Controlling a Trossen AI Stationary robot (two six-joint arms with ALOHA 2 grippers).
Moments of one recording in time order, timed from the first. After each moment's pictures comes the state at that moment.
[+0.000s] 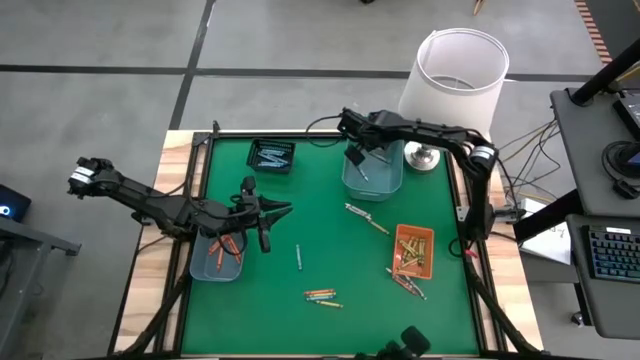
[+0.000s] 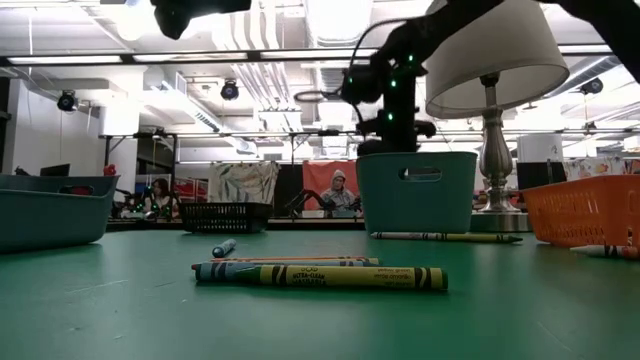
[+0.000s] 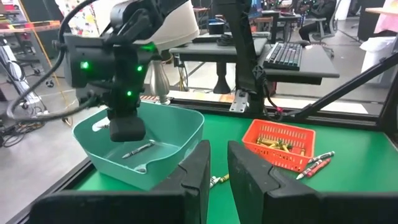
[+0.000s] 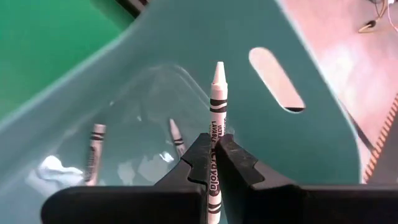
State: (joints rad) left arm -0.33 1.04 0.69 0.20 -0.65 -0.06; right arm -0.53 1.95 1.60 -0.94 0.48 0.21
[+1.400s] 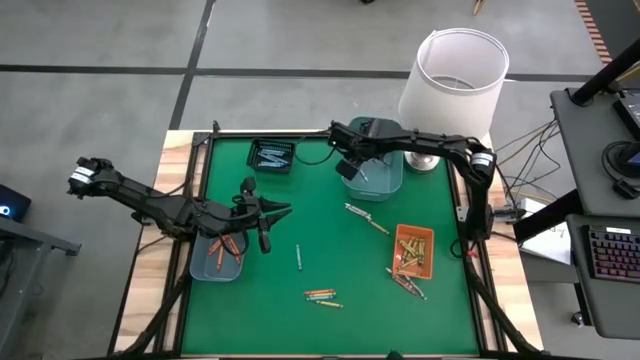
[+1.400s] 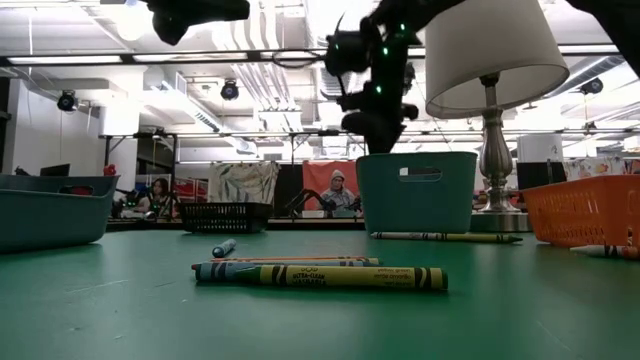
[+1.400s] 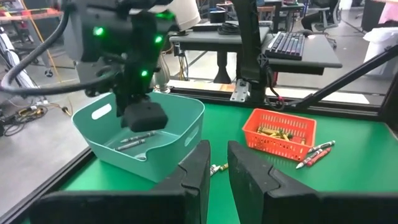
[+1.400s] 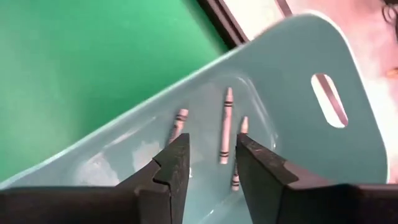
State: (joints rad) left arm -0.33 1.04 0.69 0.15 -0.65 -0.10; right arm -0.39 1.93 1.69 -1.02 0.41 0.18
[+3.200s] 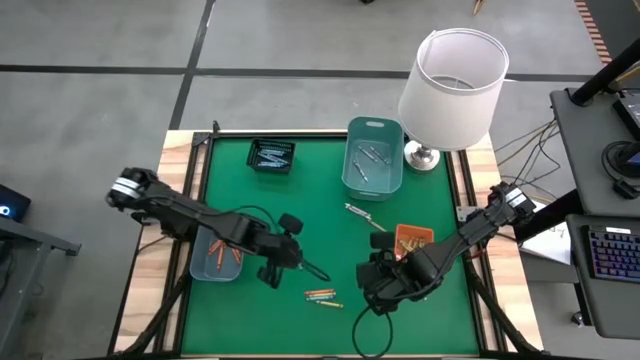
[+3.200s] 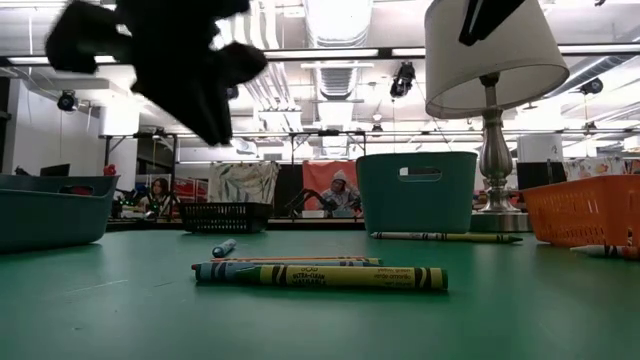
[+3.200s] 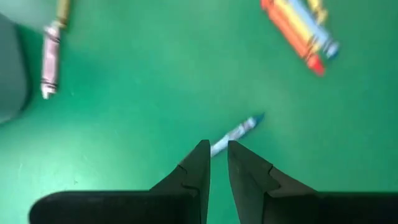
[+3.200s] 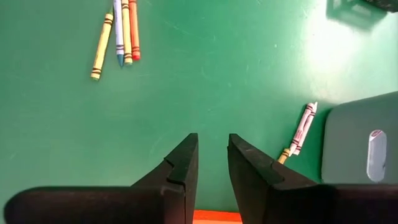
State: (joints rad) left arm -0.32 1.56 1.08 -0.58 -0.17 0.23; right arm 0.56 1.78 1.60 -1.14 0.40 0.44
